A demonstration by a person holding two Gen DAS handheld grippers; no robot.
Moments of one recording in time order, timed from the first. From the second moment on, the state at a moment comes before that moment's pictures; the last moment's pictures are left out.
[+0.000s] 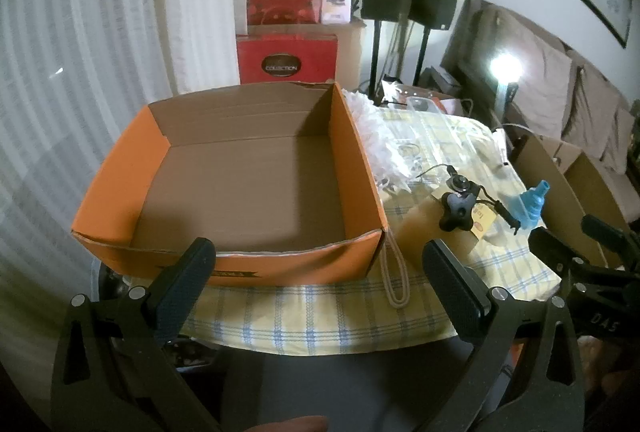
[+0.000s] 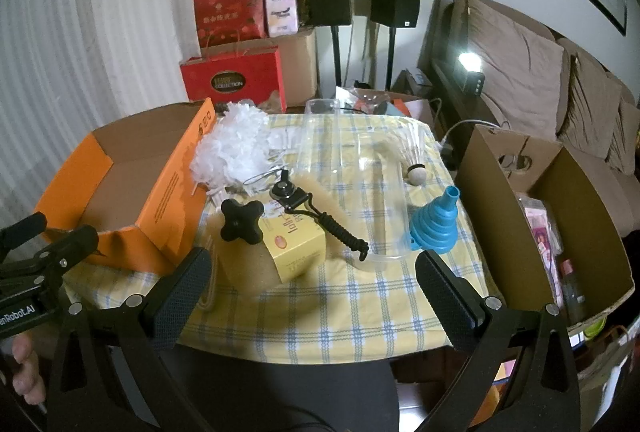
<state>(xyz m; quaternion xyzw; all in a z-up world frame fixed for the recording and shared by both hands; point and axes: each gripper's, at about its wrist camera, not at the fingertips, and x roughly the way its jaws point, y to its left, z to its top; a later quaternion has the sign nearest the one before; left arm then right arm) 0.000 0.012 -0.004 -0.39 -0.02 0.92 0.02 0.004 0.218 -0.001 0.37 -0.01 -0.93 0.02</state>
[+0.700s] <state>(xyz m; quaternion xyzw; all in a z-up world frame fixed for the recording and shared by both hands) -0.001 0.027 -0.008 -0.38 -0.03 0.92 0.11 0.003 0.260 -0.009 0.38 -0.03 -0.92 0.02</state>
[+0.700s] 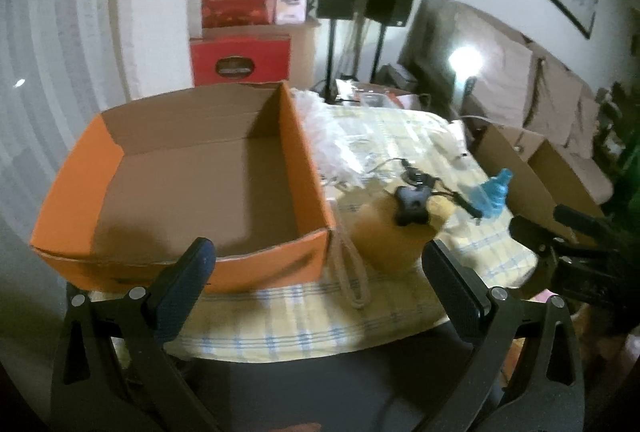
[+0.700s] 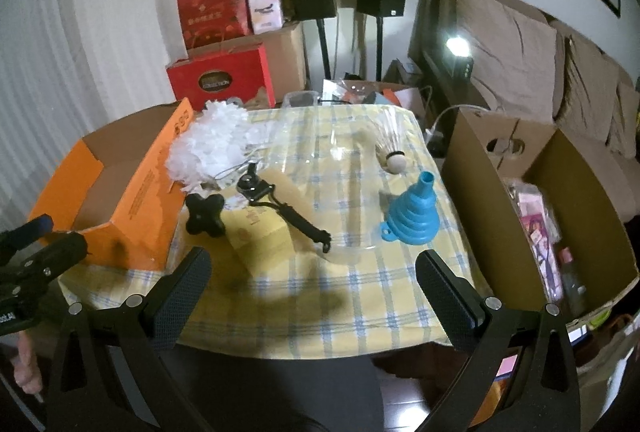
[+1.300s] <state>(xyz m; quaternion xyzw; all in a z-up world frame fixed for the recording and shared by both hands) -0.037 0.088 -0.016 -0.40 -0.01 0.90 0.19 -0.008 0.286 -0.033 0.40 -0.01 -0.92 0.01</state>
